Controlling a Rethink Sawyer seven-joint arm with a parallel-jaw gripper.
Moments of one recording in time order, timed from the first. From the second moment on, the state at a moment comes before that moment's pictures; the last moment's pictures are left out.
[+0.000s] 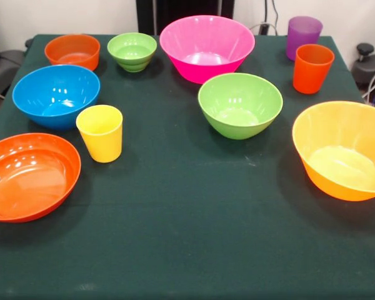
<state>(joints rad) 0.06 -1.19 -0.13 2.15 0.03 0.50 1.69</state>
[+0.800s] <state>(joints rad) 0.06 -1.09 -0.13 2.16 0.03 0.38 1.69</state>
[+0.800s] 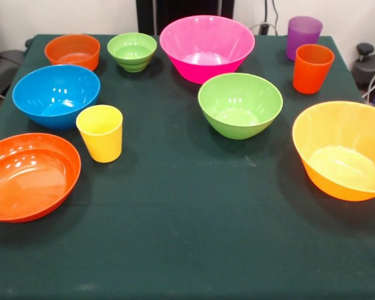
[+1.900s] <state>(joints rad) 0.05 -0.83 -0.13 2.15 0.03 0.28 1.69</state>
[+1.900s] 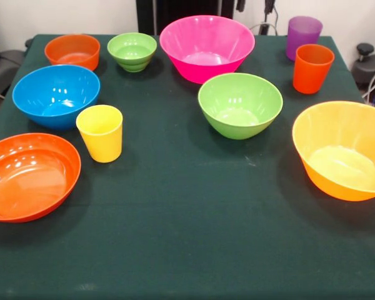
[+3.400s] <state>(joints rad) -0.10 -0.95 -0.15 2.17 0.03 0.26 1.69</state>
